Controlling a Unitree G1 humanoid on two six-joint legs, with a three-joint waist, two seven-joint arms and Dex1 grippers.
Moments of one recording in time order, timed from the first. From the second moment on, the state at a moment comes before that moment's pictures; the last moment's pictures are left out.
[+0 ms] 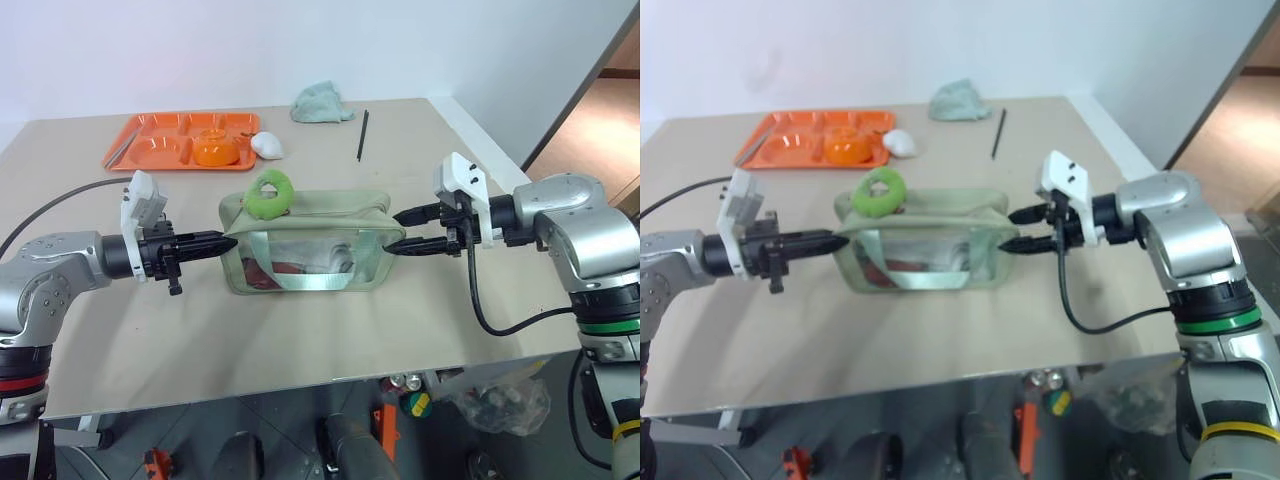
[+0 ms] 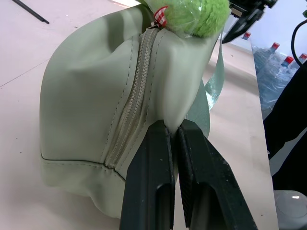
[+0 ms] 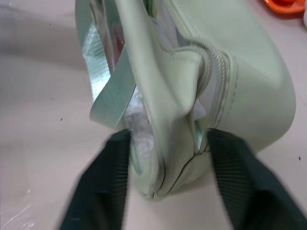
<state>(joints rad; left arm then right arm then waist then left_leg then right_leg) -0.47 0.83 0.17 -0.13 -0.75 0.78 -1.07 -0.84 -0.87 0.15 0.06 0.31 0.61 1.36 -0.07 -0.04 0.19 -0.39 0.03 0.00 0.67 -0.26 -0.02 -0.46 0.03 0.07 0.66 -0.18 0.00</state>
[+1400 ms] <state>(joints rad) -0.47 0.82 0.17 -0.14 -0.78 0.80 -1.08 -1.25 -0.38 0.20 0.41 0.28 0.64 1.11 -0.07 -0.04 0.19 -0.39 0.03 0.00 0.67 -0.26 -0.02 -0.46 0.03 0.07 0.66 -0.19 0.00</state>
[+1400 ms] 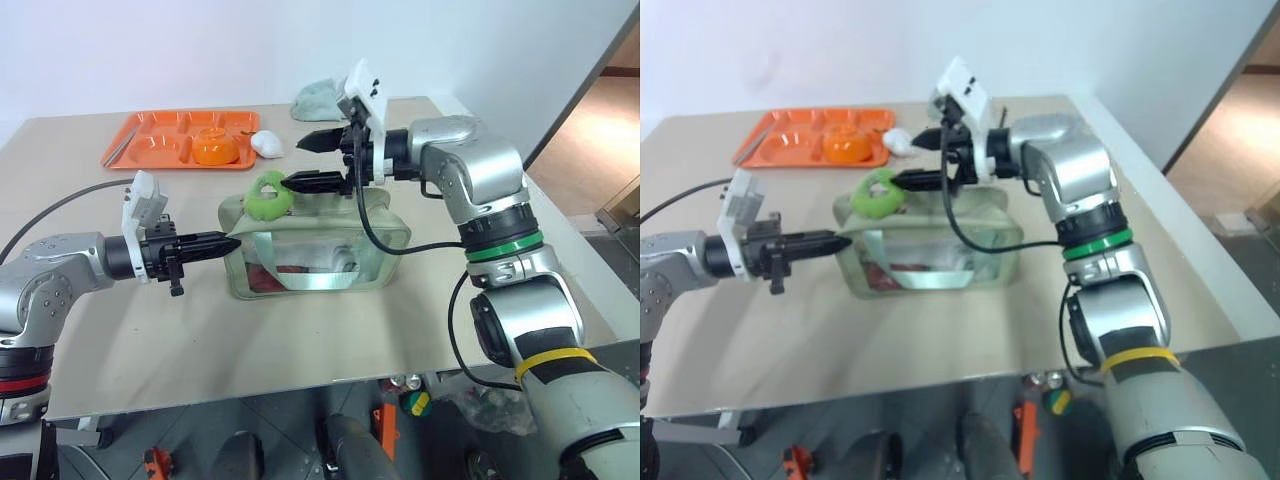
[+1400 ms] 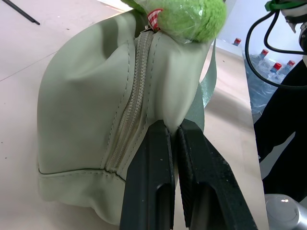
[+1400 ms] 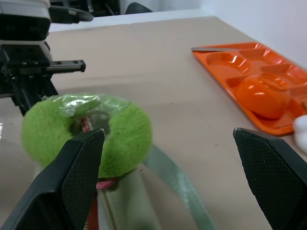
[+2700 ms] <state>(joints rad) -0.47 0.80 0.17 -0.14 -0.78 0.80 -1.06 -1.23 -0.44 0.20 0.36 0.27 0.67 1.14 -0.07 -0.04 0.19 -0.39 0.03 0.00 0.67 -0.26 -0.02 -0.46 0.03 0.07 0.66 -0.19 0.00</state>
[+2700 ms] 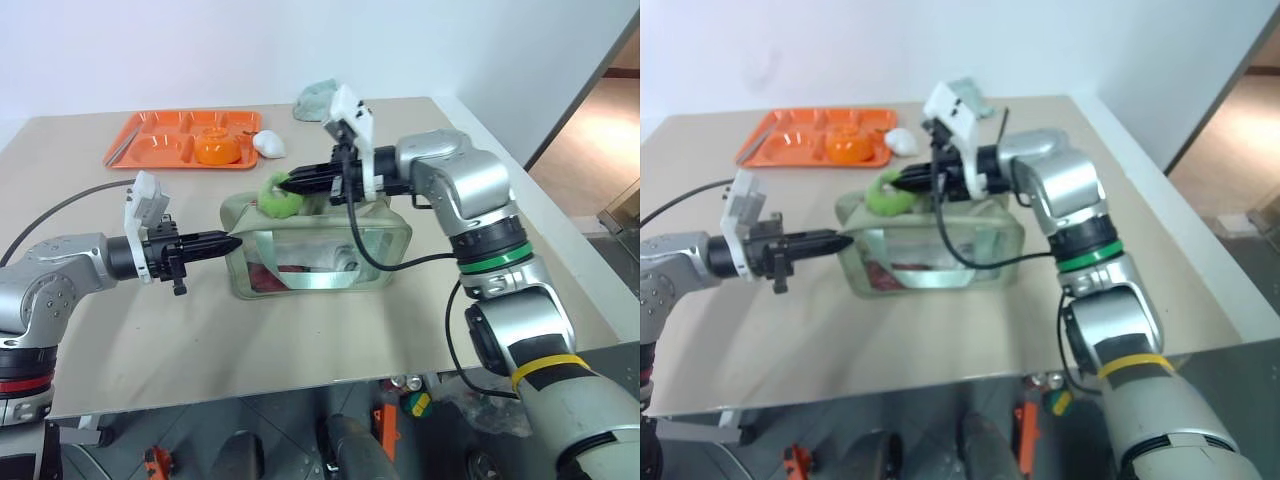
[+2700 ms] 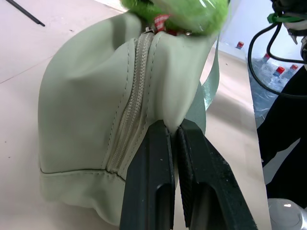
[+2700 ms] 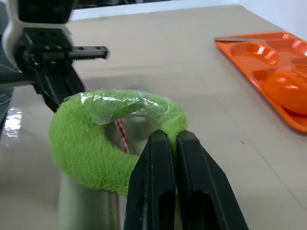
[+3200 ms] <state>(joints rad) -0.47 0.79 0.17 -0.14 -0.79 0.79 -1.06 -1.19 -0.87 0.16 0.37 0.13 0.27 1.31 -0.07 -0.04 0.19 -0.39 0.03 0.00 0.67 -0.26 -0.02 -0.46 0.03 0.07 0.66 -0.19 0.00</state>
